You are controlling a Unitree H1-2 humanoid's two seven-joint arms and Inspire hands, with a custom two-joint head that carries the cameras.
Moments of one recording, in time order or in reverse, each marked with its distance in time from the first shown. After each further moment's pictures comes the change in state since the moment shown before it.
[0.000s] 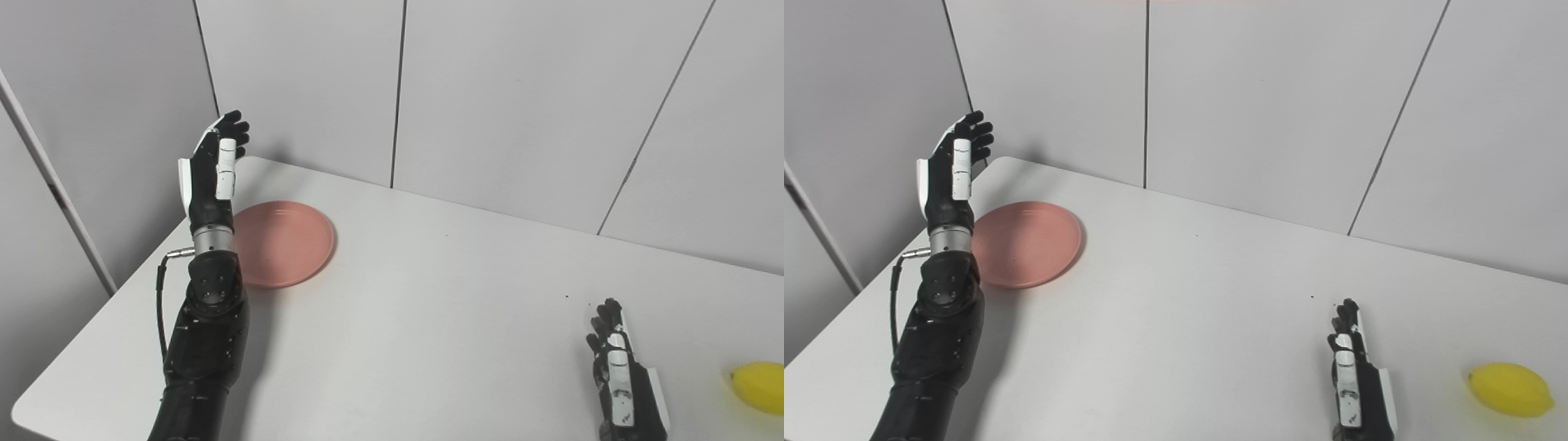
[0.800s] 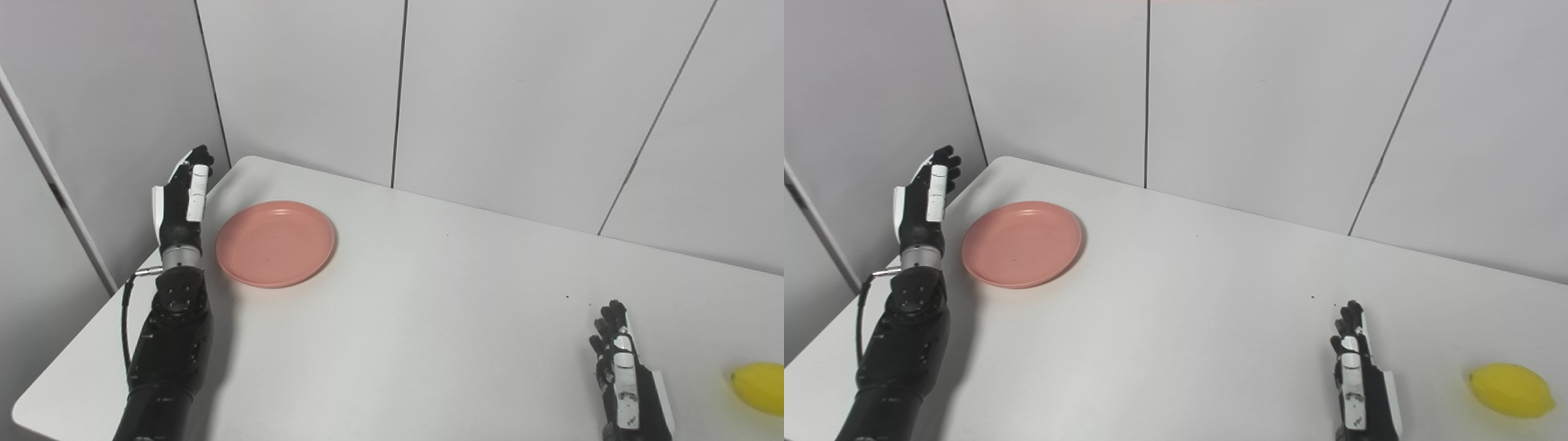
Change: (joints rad) left arm 0.041 0.086 0.033 0.189 -0.065 0.030 -0.050; right arm 0.005 -0.007 -0.002 -0.006 0.024 0.001 0.002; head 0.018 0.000
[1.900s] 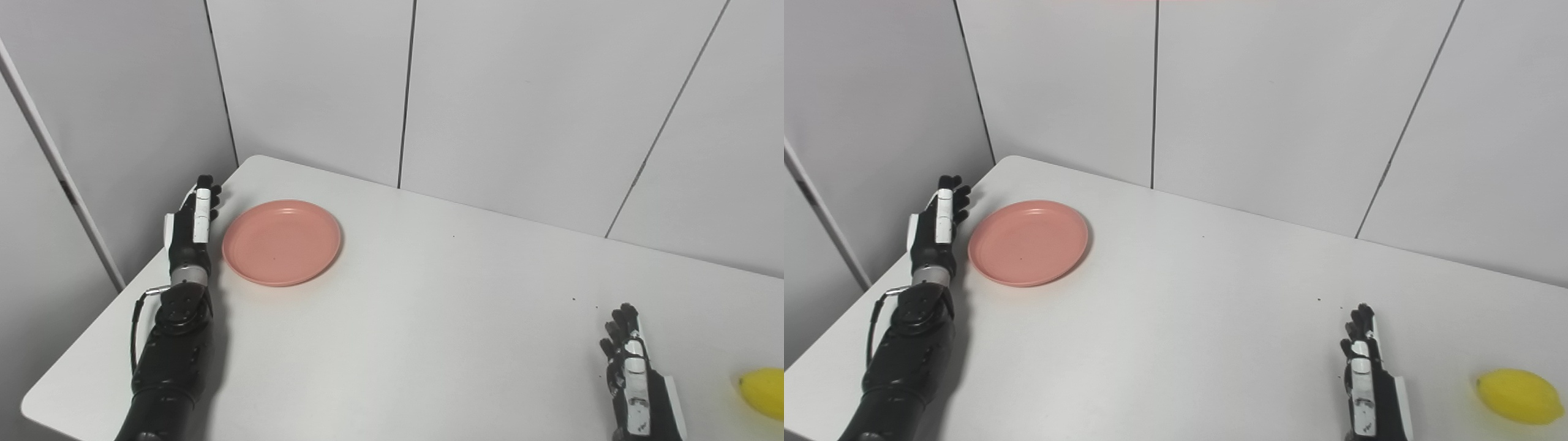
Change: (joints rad) left arm -0.017 0.008 -0.015 0.163 -0.115 -0.029 -0.064; right arm 0.012 -0.001 -0.004 -0.024 -0.002 0.002 -0.004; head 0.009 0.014
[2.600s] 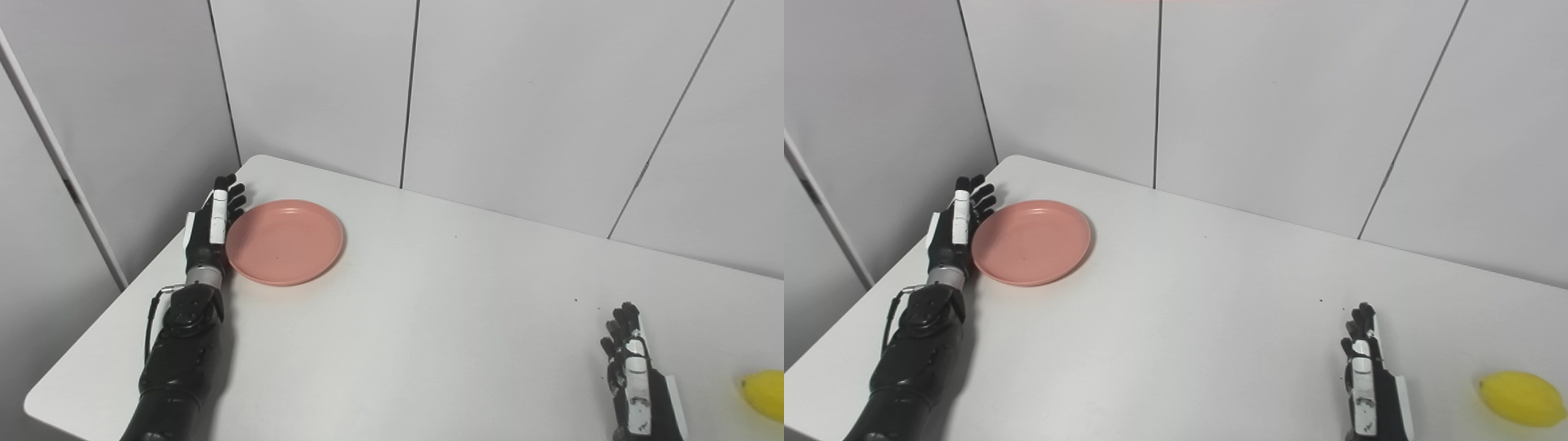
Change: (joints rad) left arm 0.011 -0.009 -0.046 -0.017 -0.078 -0.026 -0.128; right arm 0.000 0.001 -0.002 -0.008 0.001 0.003 0.000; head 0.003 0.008
